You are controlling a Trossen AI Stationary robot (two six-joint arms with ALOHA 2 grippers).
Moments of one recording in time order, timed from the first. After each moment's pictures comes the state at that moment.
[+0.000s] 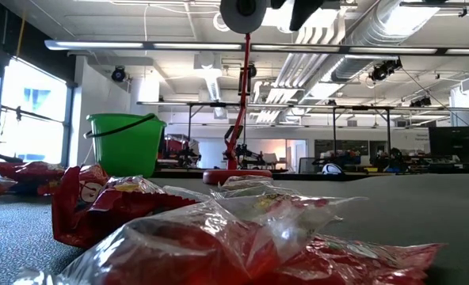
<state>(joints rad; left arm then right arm) -0.72 1.08 1.29 -0.94 -0.75 -0.97 0.33 1.91 1.94 -1.28 0.21 0.95</state>
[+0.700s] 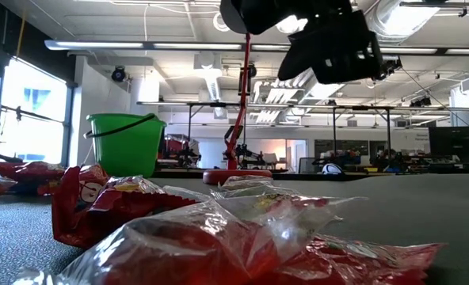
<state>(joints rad) -0.71 0.97 1.29 -0.94 -0.77 -0.84 0.39 1.91 1.43 -0.43 -0.22 1.21</state>
